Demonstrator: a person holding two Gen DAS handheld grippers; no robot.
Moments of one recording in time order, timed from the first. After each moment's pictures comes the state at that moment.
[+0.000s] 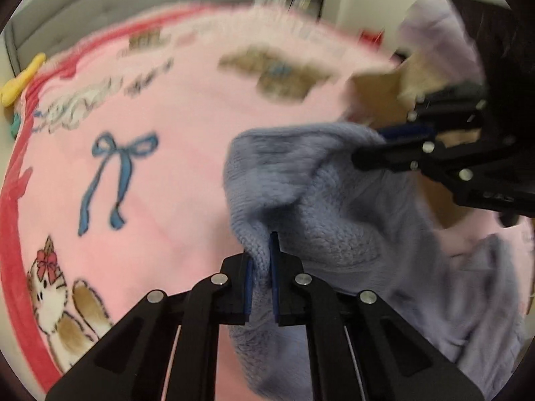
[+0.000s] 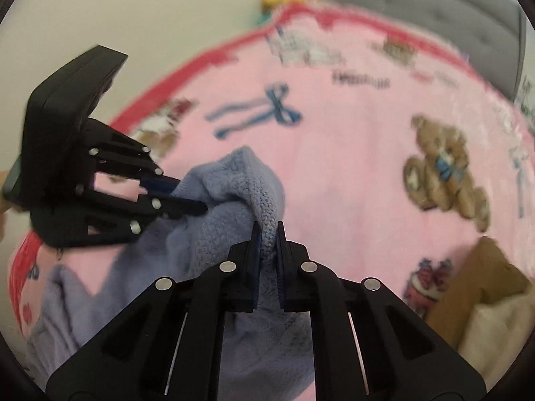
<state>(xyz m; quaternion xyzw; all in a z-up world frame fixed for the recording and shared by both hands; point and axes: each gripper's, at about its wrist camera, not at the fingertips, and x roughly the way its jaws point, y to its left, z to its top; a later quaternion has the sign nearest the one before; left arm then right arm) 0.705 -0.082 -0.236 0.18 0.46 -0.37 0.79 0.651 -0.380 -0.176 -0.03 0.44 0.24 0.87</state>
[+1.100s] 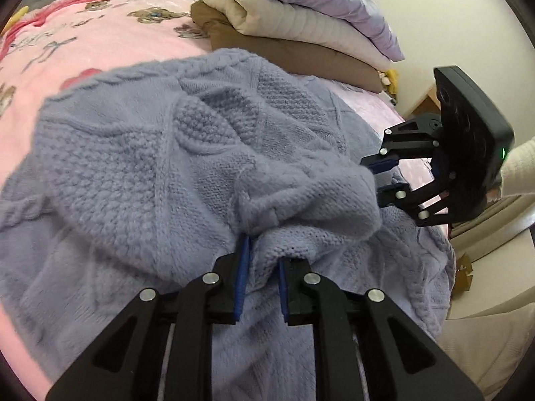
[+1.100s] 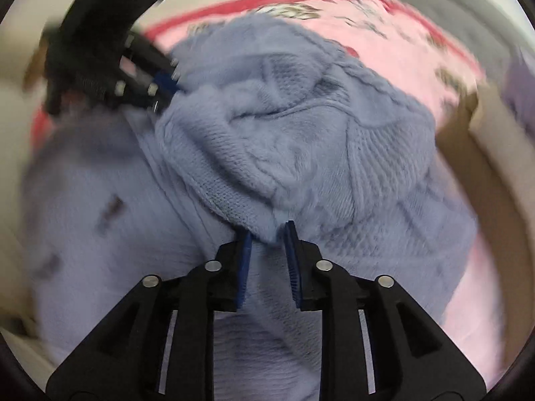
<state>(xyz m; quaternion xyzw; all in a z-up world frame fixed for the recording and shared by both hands) 0.341 -0.047 -0.270 0.08 0.51 -0.46 0.72 0.273 -0.368 -0.213 -0.10 0.50 0.28 0.82</state>
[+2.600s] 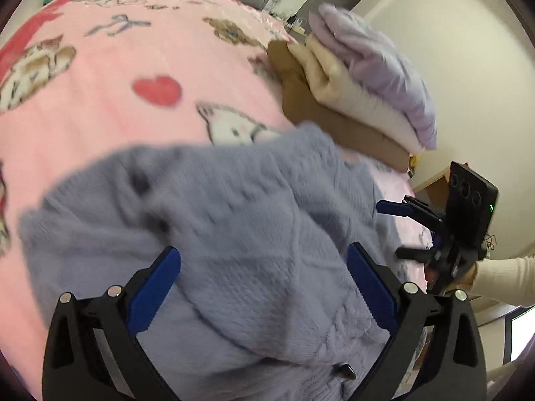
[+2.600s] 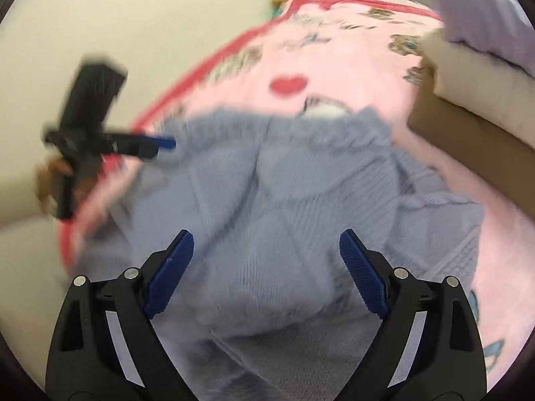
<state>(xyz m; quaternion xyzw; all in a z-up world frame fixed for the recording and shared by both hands) 0.438 0.008 -0.253 -0.06 0.53 -0.39 0.75 0.328 -0.422 -0.199 0.13 0.45 0.23 0.85</state>
